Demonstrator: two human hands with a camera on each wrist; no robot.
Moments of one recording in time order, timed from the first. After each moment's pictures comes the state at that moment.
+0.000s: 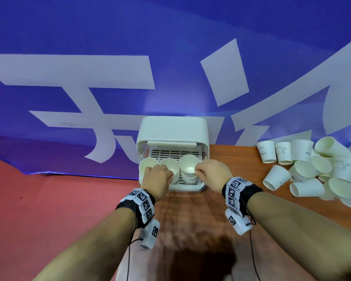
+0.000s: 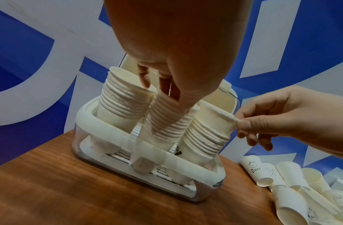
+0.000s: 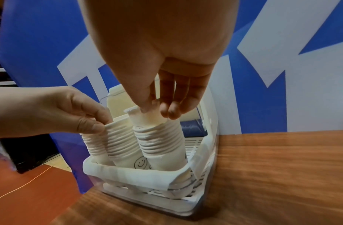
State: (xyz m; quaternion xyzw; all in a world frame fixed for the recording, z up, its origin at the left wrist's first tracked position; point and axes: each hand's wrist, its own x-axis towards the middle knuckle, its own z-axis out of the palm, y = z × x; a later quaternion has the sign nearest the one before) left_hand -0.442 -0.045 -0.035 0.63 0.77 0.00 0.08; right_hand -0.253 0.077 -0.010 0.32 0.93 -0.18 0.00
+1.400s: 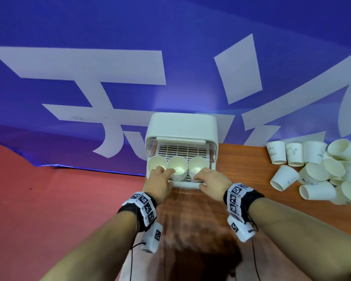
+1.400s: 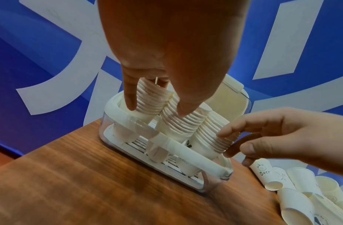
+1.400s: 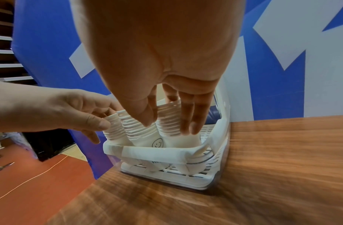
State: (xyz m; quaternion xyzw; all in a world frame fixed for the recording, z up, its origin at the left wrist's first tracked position) left_hand -0.449 -0.075 -0.057 0.52 0.82 0.10 0.23; right_hand -0.261 0.056 -0.035 0.30 0.91 -0.26 0.14
